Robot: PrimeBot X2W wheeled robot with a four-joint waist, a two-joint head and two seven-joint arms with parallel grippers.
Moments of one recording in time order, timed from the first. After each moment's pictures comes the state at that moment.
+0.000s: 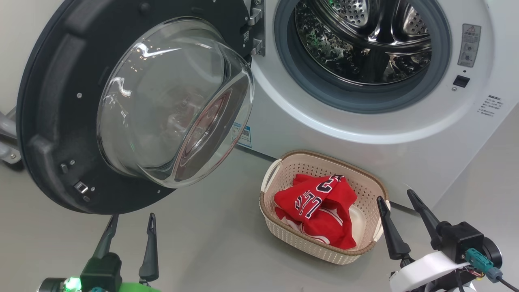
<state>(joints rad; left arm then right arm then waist) 0.15 0.09 -0.17 -0.09 -0.17 0.11 -0.11 0.12 -0.18 0.23 -0.01 0.31 -0.01 -0.14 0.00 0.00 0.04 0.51</state>
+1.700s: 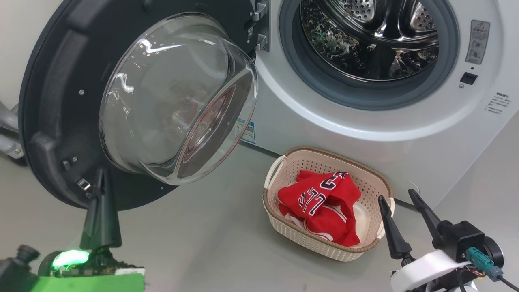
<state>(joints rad) 0.14 0.05 -0.13 -0.39 -0.78 -0.04 -0.19 0.12 -0.18 0.24 -0.02 0.31 -0.01 -0.13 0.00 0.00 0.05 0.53</state>
